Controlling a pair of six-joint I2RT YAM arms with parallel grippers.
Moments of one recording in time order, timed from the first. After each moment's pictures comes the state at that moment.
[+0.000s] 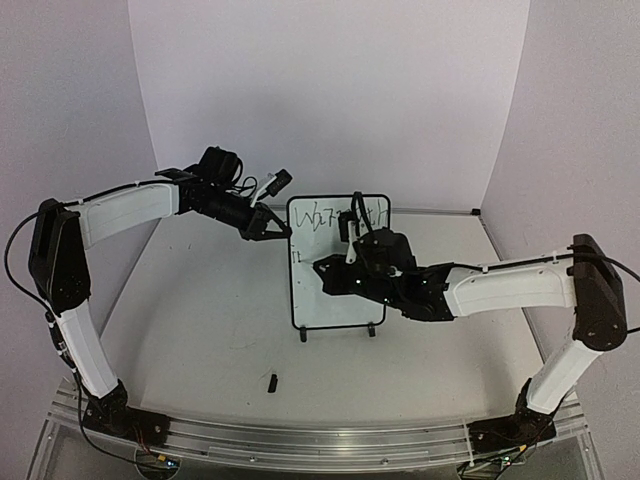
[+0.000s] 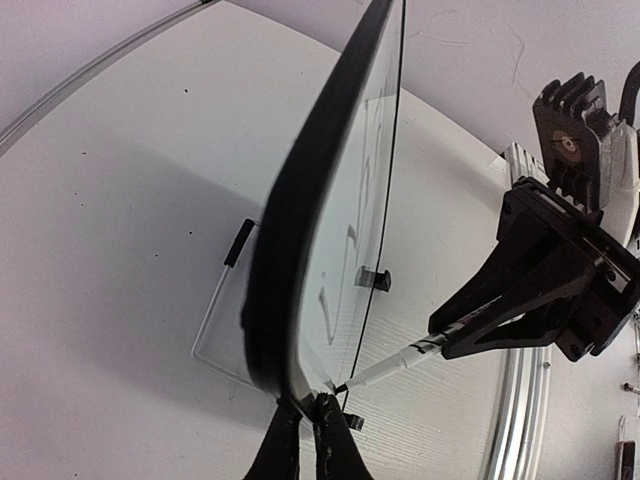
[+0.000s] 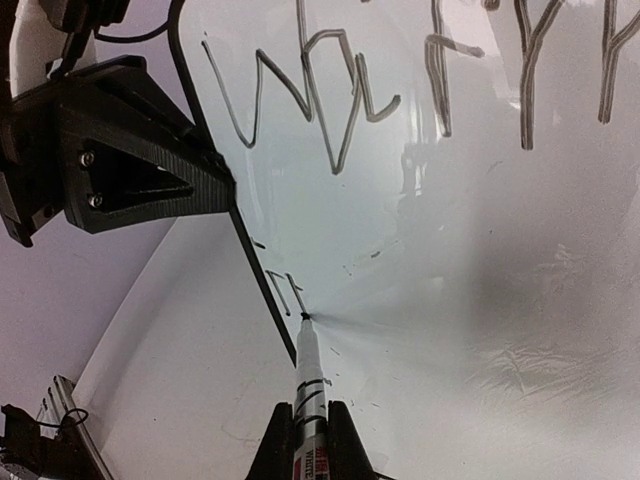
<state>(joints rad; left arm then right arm) -0.54 1.79 1.54 -0.53 0.74 0.21 1.00 1.68 1.05 0.25 0.21 0.60</state>
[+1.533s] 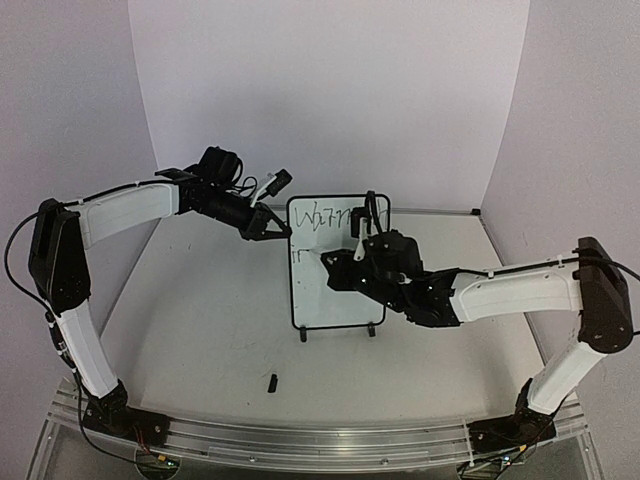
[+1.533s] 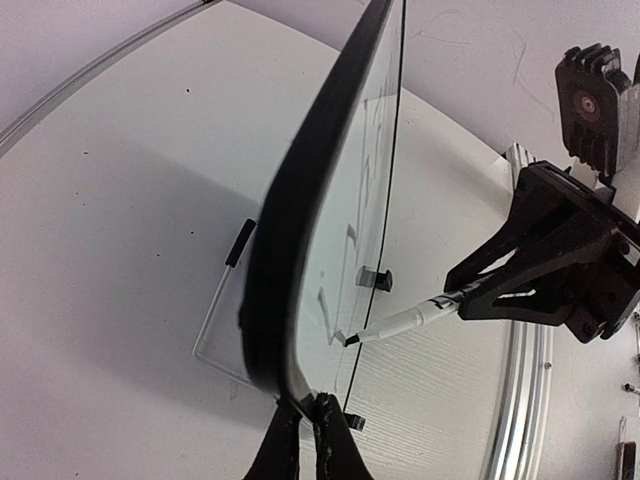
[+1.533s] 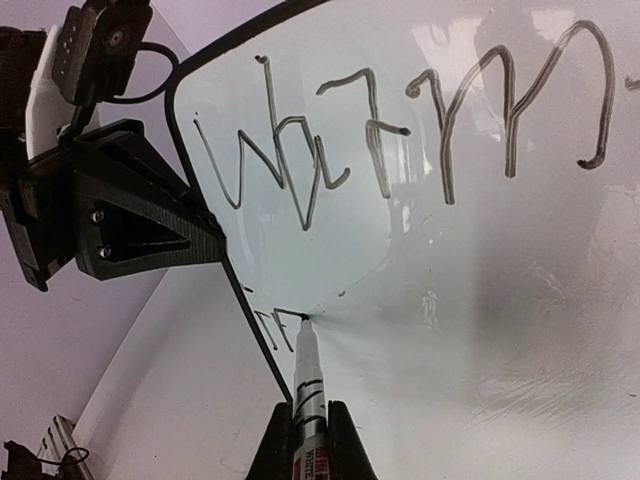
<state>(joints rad) -0.54 1.79 1.54 -0.53 0.73 0.21 1.00 1.64 0.99 0.35 0.32 0.61</state>
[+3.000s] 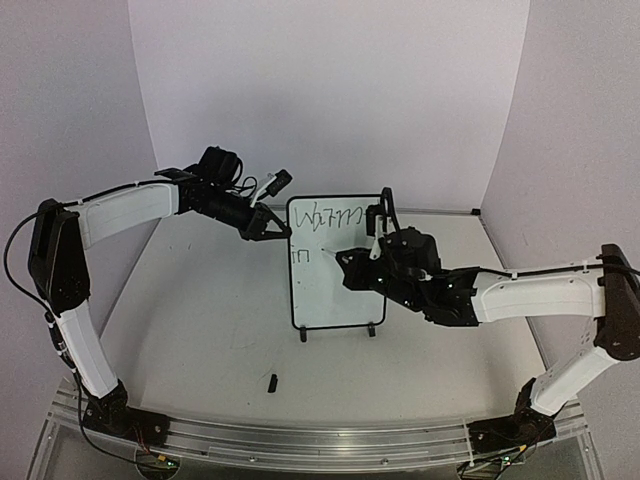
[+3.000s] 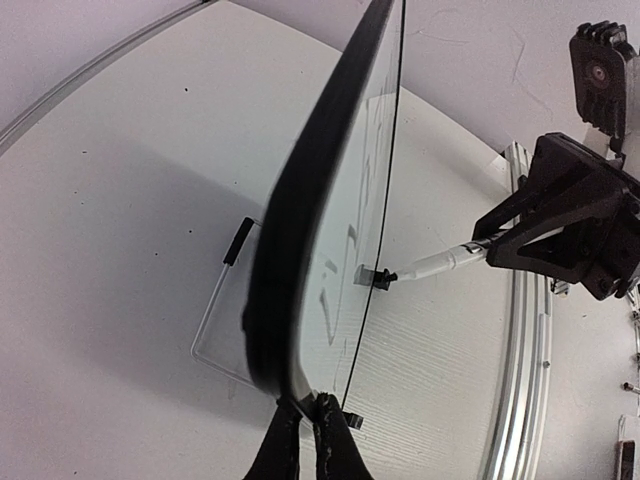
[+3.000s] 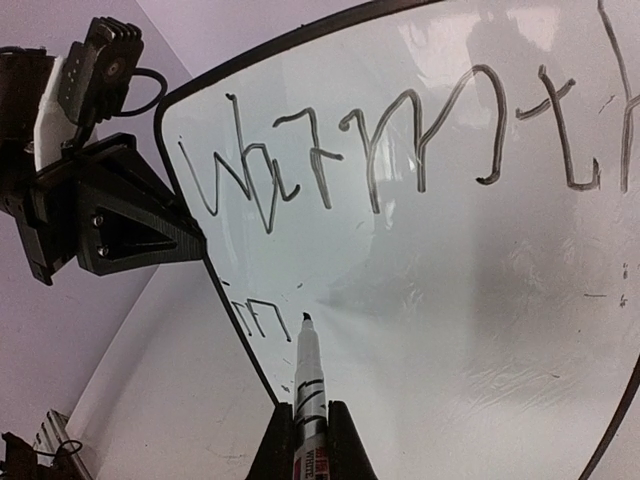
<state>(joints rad) -0.54 1.79 1.54 -0.53 0.73 0.22 1.00 1.52 0.94 0.27 0.33 0.59</state>
